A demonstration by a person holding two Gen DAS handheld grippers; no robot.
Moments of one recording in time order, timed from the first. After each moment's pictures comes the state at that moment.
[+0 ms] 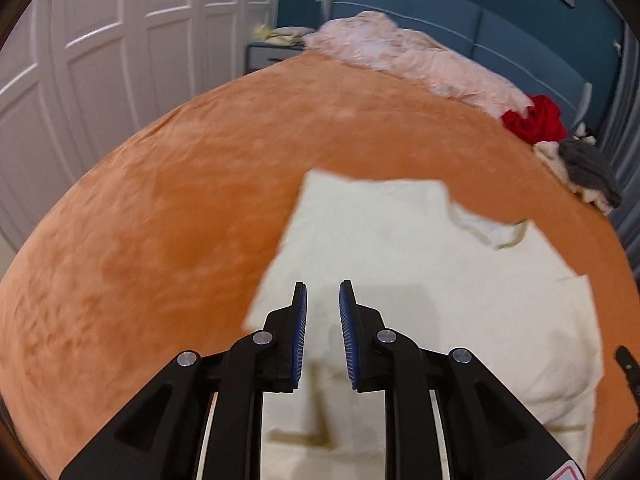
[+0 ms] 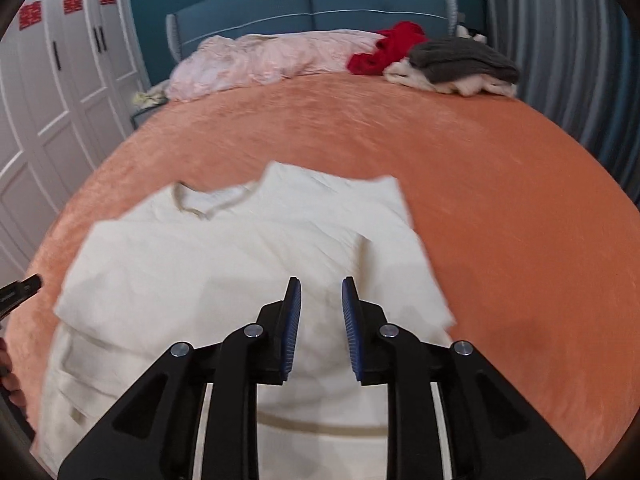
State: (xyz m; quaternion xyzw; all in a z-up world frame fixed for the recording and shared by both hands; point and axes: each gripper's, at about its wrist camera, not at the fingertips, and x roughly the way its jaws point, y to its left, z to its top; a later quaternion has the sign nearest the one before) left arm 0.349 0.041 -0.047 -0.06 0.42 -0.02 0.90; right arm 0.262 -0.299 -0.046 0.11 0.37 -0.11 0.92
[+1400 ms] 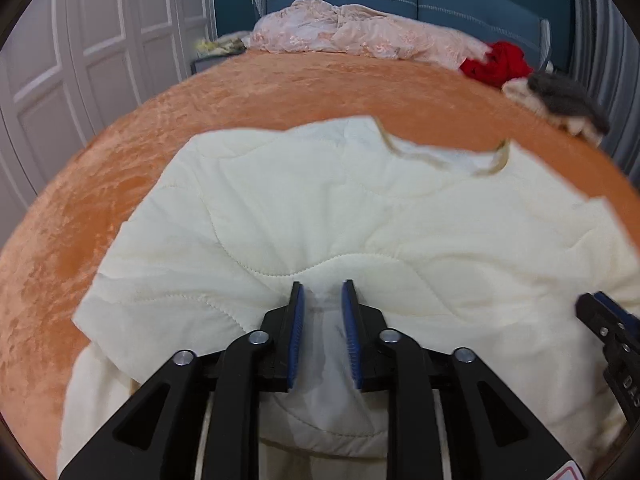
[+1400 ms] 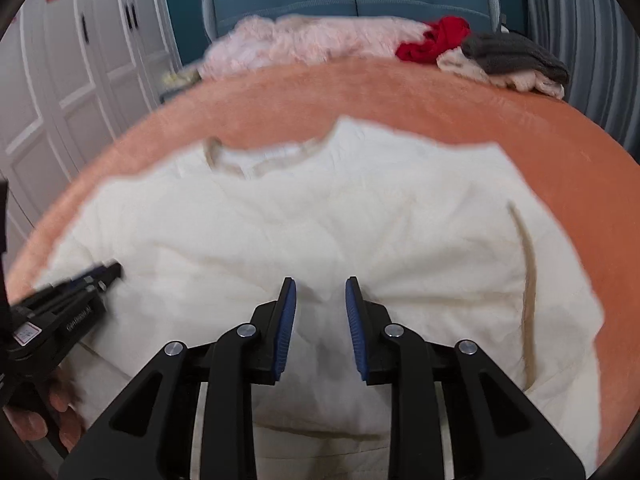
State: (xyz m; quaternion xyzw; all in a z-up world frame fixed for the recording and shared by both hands) left arm 0.372 -0.049 -0.131 0.01 0.41 -0.07 0.91; right arm 0.310 -0.245 -0.116 0.09 0.35 -0.06 0.93
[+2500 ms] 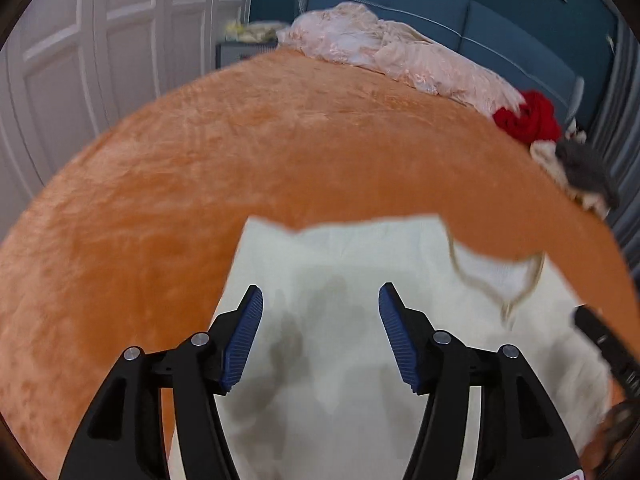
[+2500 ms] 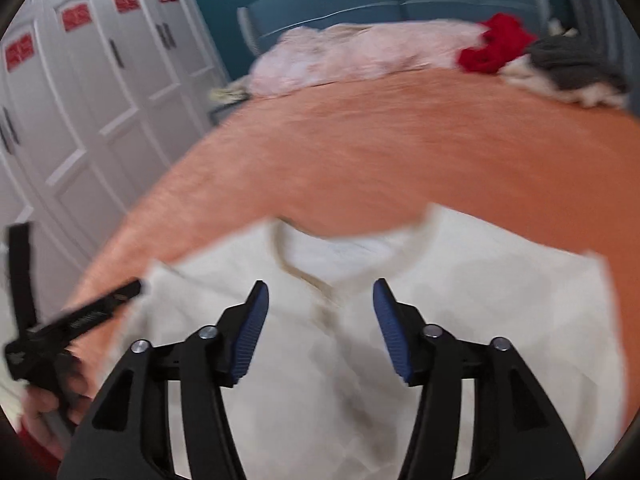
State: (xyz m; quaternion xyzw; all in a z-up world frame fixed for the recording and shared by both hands) left arm 0.479 0.026 -0.086 -0.08 0.43 -0.05 0.90; right arm 0.442 -0.232 -0.074 0.16 0.36 0.07 0.92
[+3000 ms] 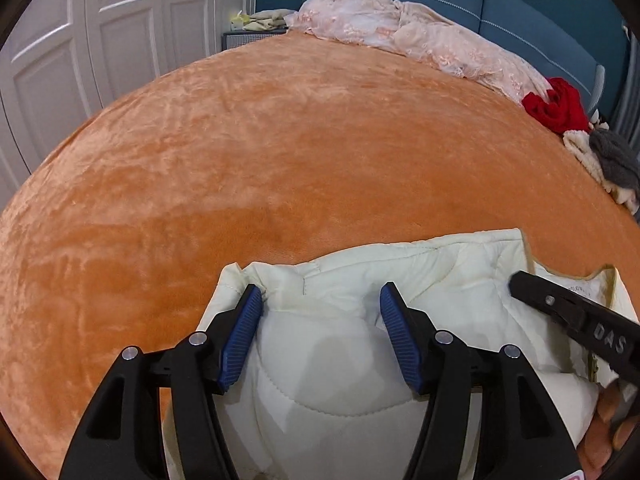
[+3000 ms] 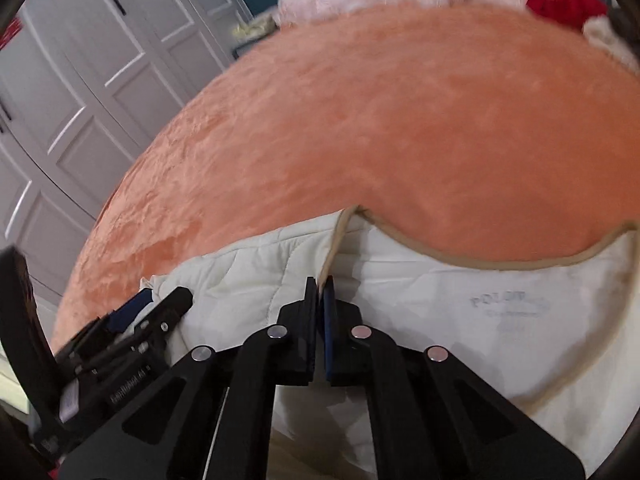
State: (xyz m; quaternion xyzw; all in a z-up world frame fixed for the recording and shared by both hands) left arm 0.537 0.021 -0.157 -0.05 0.43 -0.02 0.90; right arm 0.553 -0.174 -0.149 0.14 0.44 0.11 0.88
